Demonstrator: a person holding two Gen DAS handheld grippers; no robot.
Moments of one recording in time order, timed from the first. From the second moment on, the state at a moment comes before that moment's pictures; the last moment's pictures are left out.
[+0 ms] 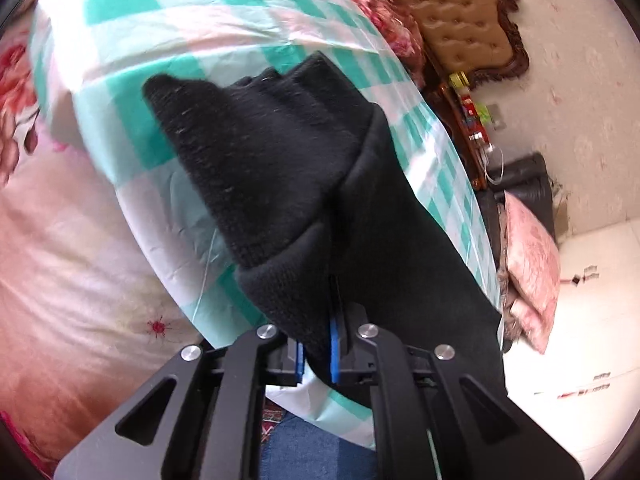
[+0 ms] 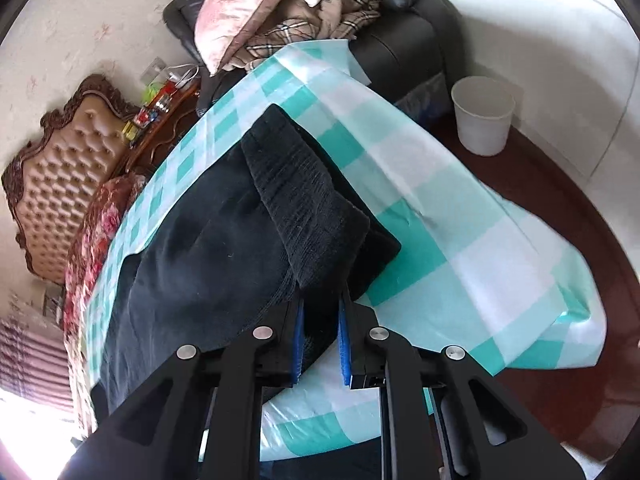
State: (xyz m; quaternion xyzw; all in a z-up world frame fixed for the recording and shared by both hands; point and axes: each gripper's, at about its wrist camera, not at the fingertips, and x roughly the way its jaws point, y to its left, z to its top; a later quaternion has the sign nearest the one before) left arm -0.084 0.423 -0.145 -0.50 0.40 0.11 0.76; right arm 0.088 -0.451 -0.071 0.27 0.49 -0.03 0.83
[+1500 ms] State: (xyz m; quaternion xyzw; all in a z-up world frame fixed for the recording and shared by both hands) left arm -0.109 0.453 -0.105 -0.44 0.33 0.18 0.82; right arm 0.081 -0.432 -0.071 0.21 0.49 -0.05 0.85
